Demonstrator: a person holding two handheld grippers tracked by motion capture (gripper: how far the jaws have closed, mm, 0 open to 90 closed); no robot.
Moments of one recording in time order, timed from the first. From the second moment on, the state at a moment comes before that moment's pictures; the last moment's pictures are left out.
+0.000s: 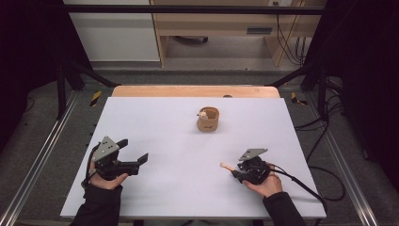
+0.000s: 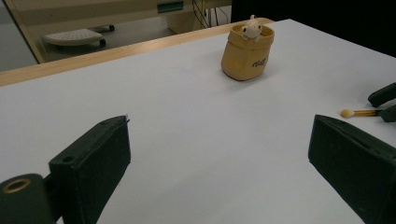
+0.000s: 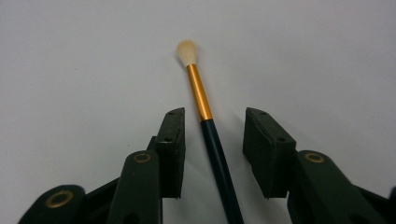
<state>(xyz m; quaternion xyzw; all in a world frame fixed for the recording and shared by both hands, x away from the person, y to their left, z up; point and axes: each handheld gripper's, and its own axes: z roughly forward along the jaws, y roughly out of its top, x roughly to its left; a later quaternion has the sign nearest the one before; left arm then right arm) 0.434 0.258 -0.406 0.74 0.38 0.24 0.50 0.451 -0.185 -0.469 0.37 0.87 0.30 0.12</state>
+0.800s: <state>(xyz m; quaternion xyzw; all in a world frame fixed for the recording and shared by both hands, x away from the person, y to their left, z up) 0.434 0.258 -0.407 0.74 0.38 0.23 0.50 0.452 -0.189 -0.467 0.37 0.87 0.29 0.12</state>
